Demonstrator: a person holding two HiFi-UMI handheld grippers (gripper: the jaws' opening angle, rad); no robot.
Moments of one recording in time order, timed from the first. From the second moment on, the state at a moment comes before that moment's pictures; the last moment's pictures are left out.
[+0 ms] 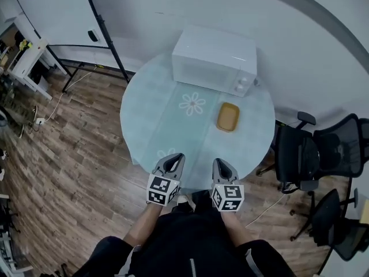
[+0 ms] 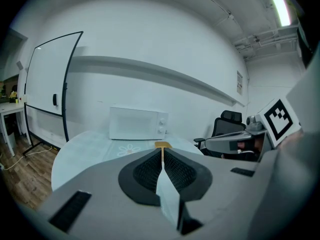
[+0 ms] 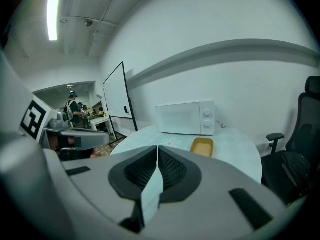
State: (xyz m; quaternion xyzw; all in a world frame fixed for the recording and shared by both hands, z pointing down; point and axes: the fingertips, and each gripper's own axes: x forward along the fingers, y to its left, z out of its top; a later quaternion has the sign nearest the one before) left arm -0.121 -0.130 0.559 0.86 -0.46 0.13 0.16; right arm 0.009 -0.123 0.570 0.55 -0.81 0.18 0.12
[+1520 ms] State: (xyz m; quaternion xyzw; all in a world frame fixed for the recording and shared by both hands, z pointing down) left arm -0.086 -0.252 0.577 0.84 -0.49 0.16 0.19; right arm 0.131 -0.351 0.631 0.59 -0.77 0.16 0.17
